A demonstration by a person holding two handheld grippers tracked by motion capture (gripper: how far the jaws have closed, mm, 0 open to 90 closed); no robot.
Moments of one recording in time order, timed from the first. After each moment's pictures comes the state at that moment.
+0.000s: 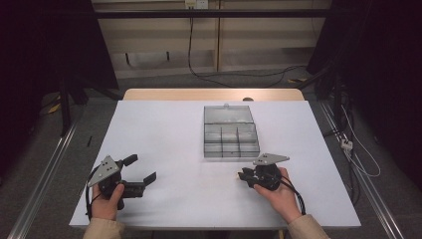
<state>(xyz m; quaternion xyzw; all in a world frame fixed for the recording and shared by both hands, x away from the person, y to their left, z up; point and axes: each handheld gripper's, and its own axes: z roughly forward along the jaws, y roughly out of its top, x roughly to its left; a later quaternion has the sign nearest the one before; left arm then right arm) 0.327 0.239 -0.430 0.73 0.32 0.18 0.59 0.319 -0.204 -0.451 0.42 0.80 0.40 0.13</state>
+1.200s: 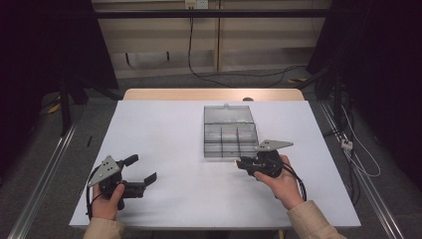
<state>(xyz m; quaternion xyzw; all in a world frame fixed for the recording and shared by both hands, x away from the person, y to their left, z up) 0.327 0.239 -0.431 0.73 0.31 0.17 0.58 0.339 -0.205 -0.418 0.41 0.79 0.44 0.12</state>
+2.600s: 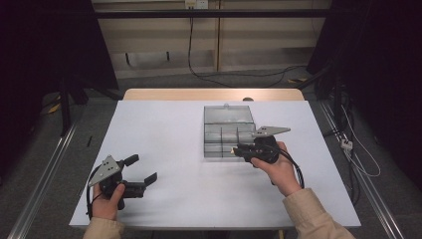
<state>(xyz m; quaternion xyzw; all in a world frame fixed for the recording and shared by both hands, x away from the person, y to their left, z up) 0.328 0.238 -0.430 0.73 0.31 0.17 0.59 0.367 -0.199 -0.395 0.41 0.79 0.45 0.12</state>
